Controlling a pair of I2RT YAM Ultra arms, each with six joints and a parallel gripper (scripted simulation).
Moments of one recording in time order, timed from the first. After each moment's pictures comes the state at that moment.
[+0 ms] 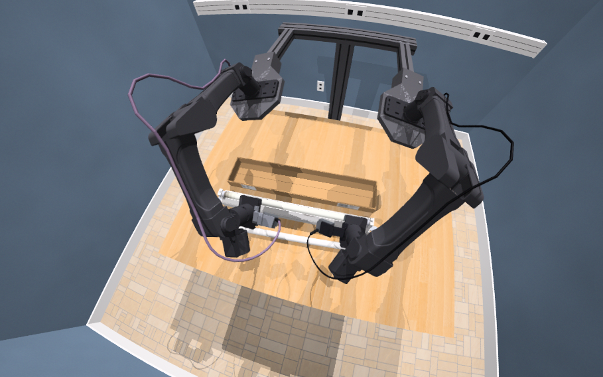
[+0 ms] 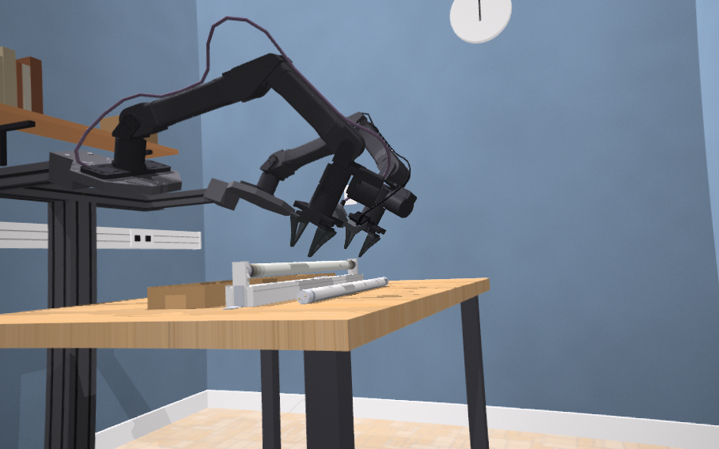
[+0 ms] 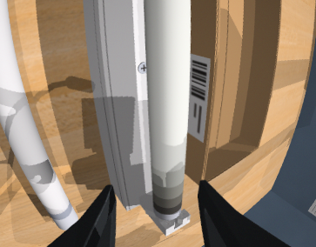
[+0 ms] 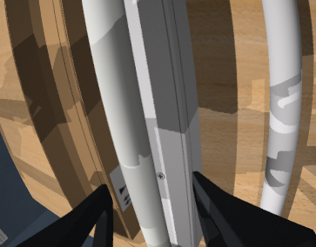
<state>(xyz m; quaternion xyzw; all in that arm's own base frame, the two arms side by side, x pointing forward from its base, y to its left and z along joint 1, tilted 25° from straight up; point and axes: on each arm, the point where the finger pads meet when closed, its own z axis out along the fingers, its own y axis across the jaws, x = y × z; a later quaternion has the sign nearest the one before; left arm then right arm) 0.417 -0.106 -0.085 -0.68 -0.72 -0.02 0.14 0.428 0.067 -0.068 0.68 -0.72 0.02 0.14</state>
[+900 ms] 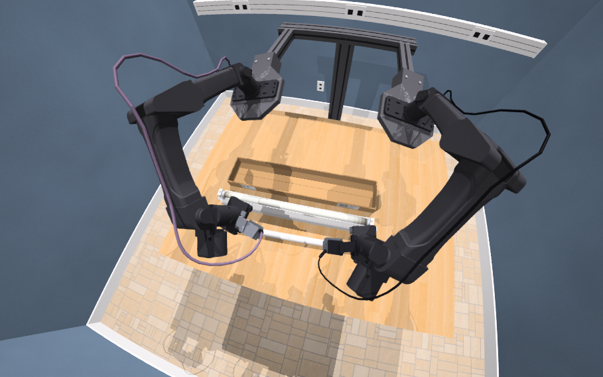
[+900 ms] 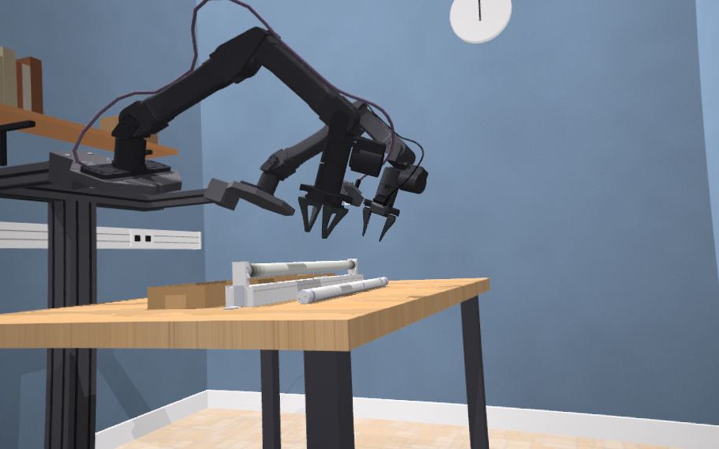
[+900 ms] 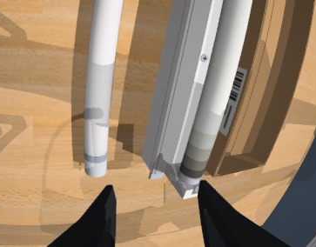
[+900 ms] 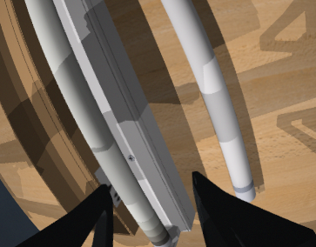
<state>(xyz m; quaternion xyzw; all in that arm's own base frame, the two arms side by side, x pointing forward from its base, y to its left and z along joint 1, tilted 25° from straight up) 0.452 -0.101 -0.029 -0.61 -0.79 -0.05 0.04 0.456 0.063 -0.019 0.61 -0.79 0.06 0.04</state>
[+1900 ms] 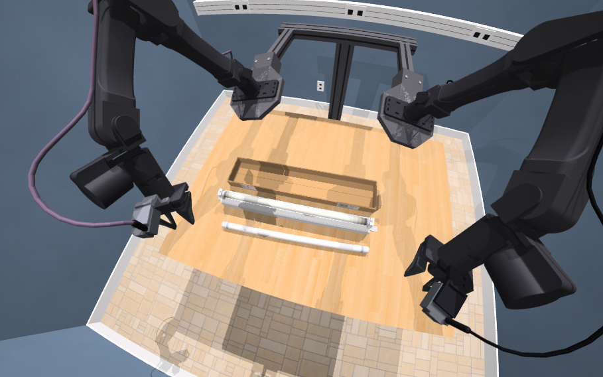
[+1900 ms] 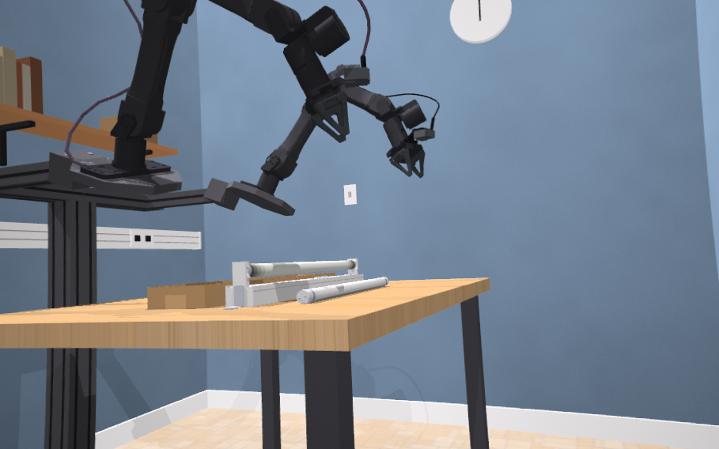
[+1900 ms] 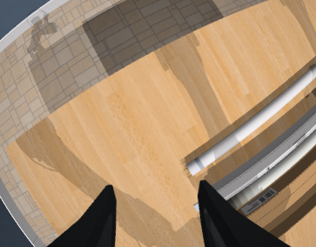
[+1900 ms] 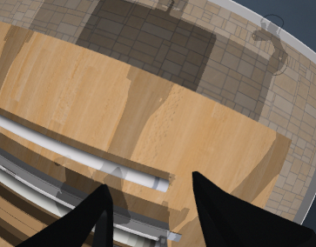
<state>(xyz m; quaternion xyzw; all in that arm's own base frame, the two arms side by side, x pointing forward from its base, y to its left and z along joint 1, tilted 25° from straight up) 0.487 -0.049 0.198 -0.28 -0.88 -0.10 -0.36 0.486 0.031 0.202 0.28 -0.88 0.12 -0.35</state>
